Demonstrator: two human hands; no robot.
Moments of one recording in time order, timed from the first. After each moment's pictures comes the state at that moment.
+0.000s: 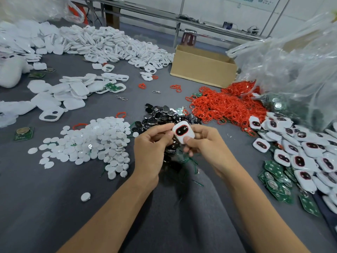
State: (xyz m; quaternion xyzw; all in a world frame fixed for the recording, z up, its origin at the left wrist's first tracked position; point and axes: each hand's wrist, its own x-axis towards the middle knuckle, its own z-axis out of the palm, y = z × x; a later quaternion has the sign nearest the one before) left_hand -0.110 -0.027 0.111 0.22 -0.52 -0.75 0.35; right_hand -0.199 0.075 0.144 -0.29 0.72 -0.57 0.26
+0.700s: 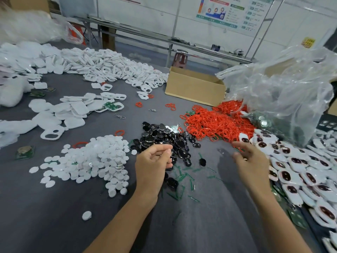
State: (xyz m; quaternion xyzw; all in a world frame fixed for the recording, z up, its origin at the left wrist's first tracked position) left_hand -0.111 -0.024 0.111 0.24 -0.57 -0.71 0.35; right_hand -0.251 0.158 0.135 -0.18 0.87 -0.43 -0.18
